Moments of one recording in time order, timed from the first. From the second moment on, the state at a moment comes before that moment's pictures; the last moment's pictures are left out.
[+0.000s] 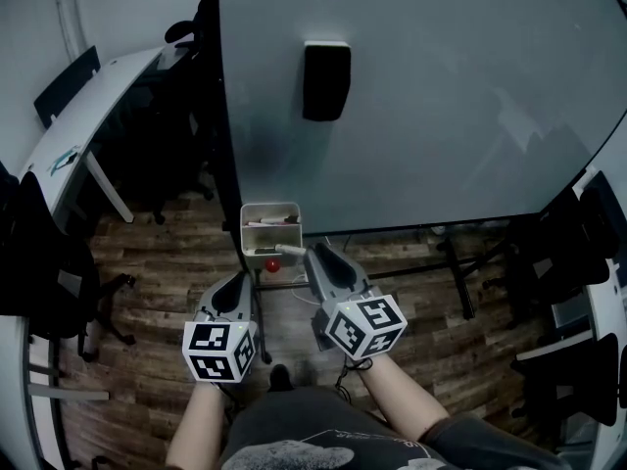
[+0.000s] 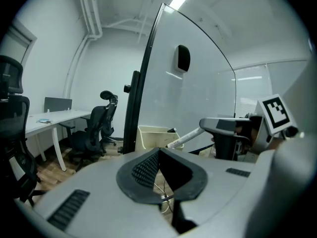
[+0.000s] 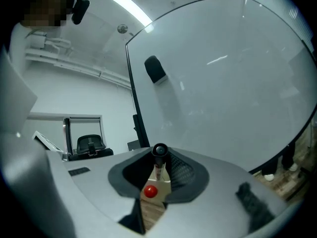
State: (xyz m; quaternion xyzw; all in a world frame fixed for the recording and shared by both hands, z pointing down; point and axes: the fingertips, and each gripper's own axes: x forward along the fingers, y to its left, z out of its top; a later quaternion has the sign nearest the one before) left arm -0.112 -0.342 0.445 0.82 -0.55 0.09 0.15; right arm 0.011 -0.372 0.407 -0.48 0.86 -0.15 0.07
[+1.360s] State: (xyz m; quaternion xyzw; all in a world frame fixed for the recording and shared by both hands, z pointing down) left arm -0.026 -0.136 0.448 0.83 -0.53 0.11 0.13; right arm 0.083 -0.147 0.469 -0.46 0.87 -0.18 -0.01
